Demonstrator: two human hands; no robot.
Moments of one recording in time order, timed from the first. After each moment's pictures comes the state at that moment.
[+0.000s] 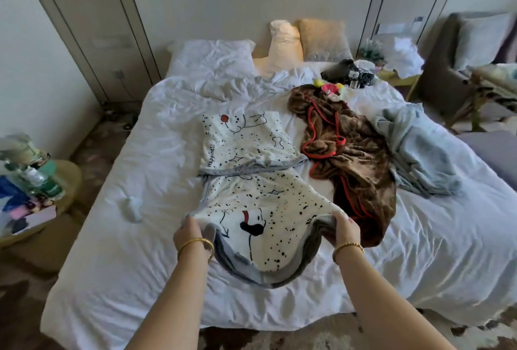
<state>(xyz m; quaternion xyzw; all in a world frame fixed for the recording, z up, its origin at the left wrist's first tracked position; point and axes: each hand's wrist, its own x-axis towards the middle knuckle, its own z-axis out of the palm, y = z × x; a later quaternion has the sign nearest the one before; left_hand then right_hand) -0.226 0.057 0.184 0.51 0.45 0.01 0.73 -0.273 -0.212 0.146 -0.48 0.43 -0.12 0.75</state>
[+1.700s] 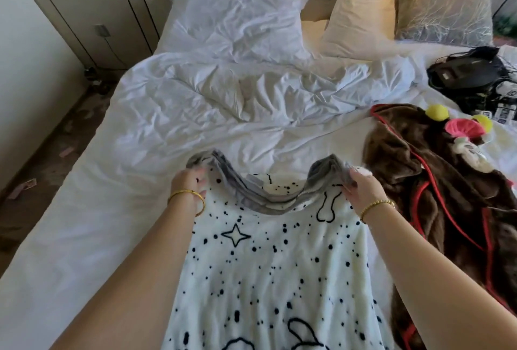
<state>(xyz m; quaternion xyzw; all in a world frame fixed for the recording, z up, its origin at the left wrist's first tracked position) 0.536 0.010 0.054 0.61 0.41 -0.04 0.68 0.515 -0.318 0.033 -0.50 0.36 0.01 0.79</state>
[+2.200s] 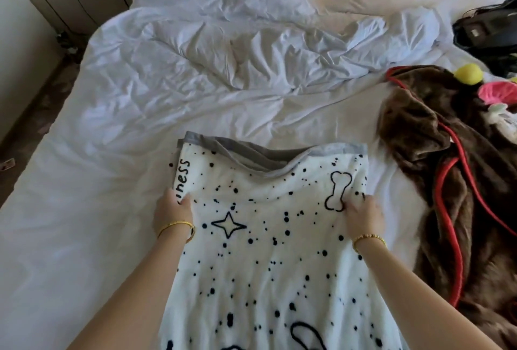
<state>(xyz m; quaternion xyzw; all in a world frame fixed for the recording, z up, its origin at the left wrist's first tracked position) 0.493 0.023 -0.059 0.89 0.36 -0.07 0.28 0.466 -0.319 -0.097 -0.86 0.39 0.06 0.34</state>
